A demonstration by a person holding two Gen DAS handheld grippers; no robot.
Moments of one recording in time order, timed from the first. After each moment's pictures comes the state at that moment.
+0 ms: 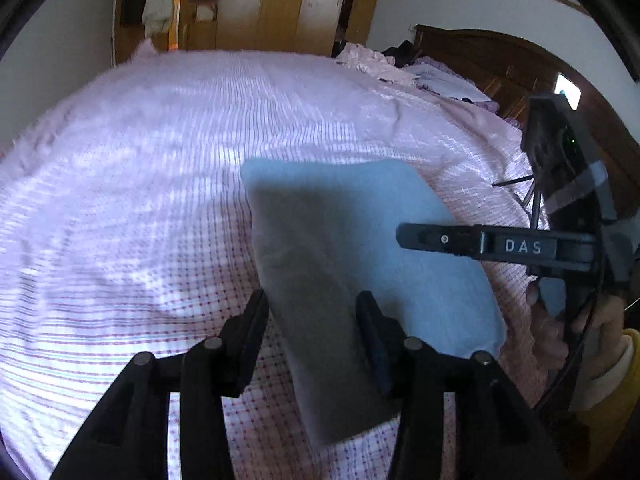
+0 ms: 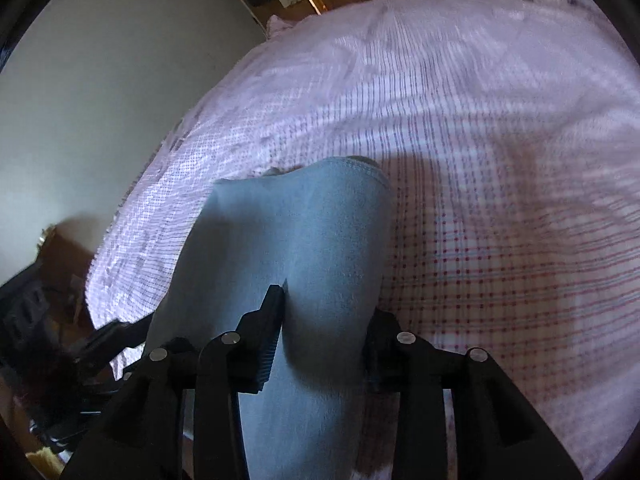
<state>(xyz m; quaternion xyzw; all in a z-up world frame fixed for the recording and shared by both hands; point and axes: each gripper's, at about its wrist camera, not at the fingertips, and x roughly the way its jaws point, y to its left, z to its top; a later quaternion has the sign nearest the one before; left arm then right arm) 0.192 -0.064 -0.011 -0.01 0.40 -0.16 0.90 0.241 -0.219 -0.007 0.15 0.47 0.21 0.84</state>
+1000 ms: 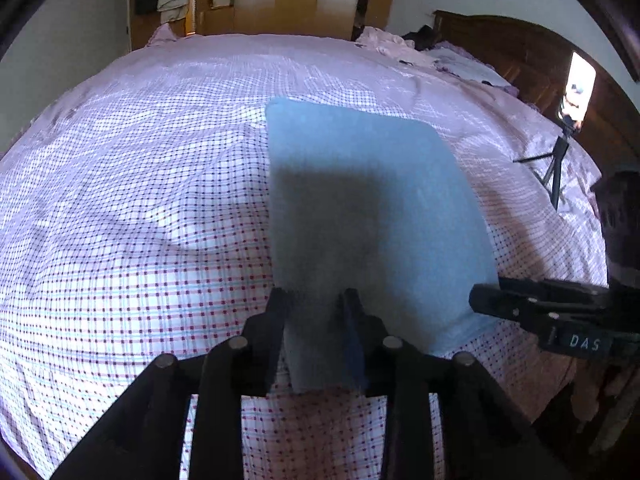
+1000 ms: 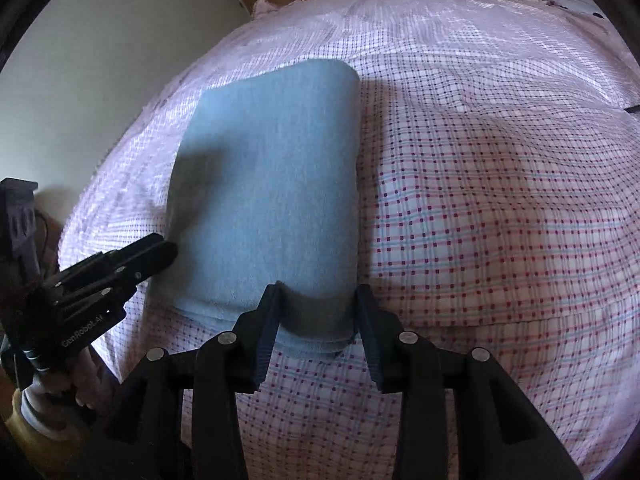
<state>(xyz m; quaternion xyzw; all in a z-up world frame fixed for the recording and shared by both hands) 0.178 -0.061 -0.040 -0.01 0.44 -0.13 0.89 0.151 -0.226 -0.032 0.11 0.49 0.16 0.85</state>
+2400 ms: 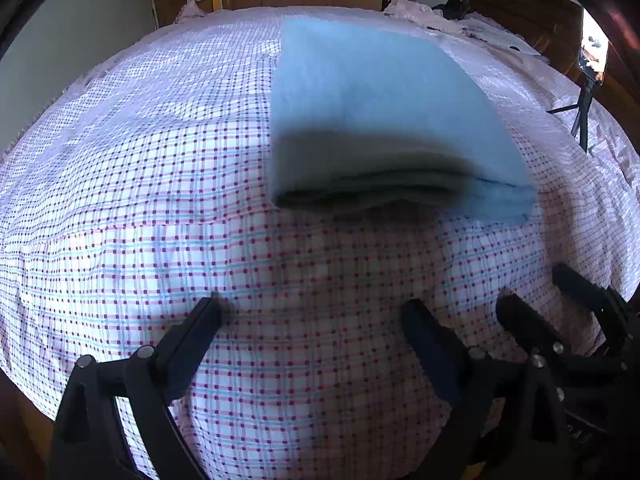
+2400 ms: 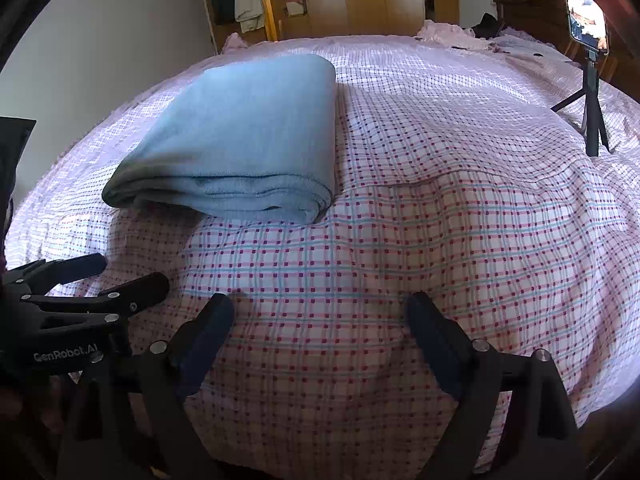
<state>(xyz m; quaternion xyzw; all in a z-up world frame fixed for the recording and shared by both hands) 0.112 -0.089 -0.091 0.03 0.48 -0.06 0.88 0.061 -0.205 -0.060 0.05 0.41 0.05 0.91</state>
